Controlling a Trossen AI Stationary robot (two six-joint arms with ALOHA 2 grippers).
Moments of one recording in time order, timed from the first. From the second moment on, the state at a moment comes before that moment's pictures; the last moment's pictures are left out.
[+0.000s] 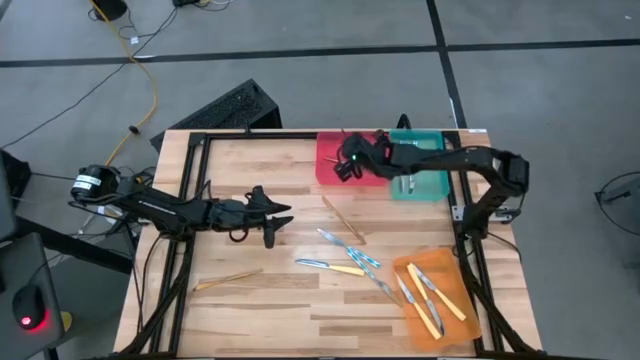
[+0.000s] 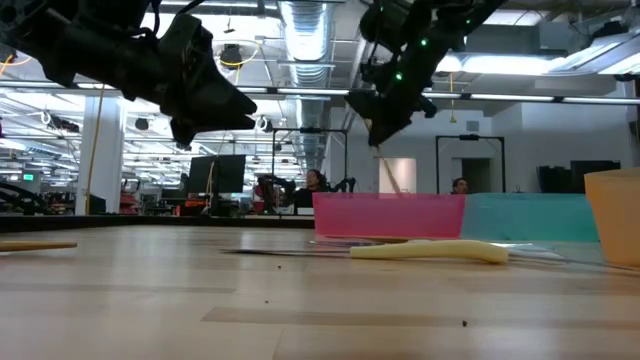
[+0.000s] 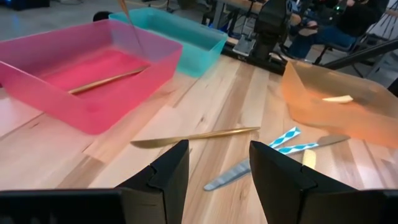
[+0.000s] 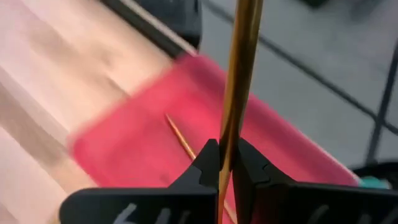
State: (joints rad) left arm -0.10 1.20 0.37 0.52 -0.35 -0.36; right arm -0.31 1.64 1.21 -0.40 0.57 0.30
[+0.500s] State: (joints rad) left arm -0.10 1.20 0.37 0.50 -0.35 -0.38; right arm -0.43 1.90 1.56 -0.86 0.48 0.24
